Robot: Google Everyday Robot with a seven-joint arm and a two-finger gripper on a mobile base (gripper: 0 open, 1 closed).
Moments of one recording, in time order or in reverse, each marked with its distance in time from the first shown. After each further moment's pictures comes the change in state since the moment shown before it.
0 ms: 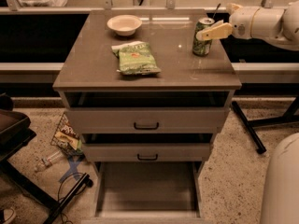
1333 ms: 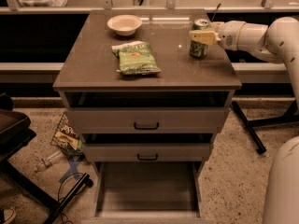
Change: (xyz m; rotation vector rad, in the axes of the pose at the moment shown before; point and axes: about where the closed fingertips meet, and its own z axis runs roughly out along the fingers) arm 0.029 0.028 0.034 -0.063 -0.047 0.160
